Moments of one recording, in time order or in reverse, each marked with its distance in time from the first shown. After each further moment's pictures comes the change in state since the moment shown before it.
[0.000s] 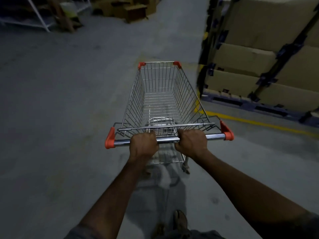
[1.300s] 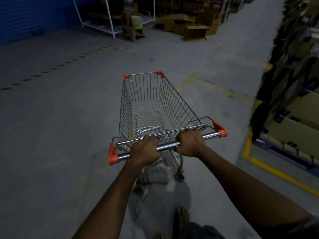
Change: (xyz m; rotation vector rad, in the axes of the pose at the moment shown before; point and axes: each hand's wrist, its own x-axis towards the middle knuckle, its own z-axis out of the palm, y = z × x) left_hand 0.169 -0.313 0.069 -0.519 -0.156 -0.320; right_hand 0.358 -0.221 -0.005 -0.011 -0.146 -0.442
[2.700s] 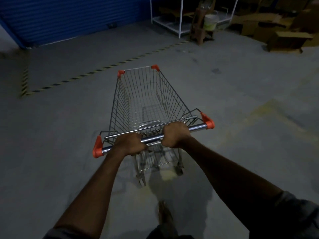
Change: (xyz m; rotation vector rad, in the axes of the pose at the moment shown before) left_hand 0.383 -0.369 -0.193 -0.058 -0.110 -0.507; right_hand 0.597 -0.175 -0.110 0.037 -0.055 -0.471
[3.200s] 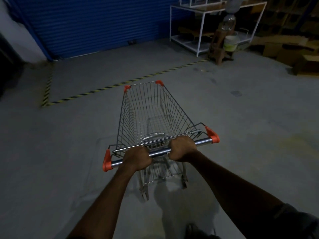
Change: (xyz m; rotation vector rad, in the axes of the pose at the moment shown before) left_hand 0.139 -0.070 -0.072 0.053 0.160 -0.055; right_hand 0.194 0.000 -0.038 -0.029 0.011 -0.098
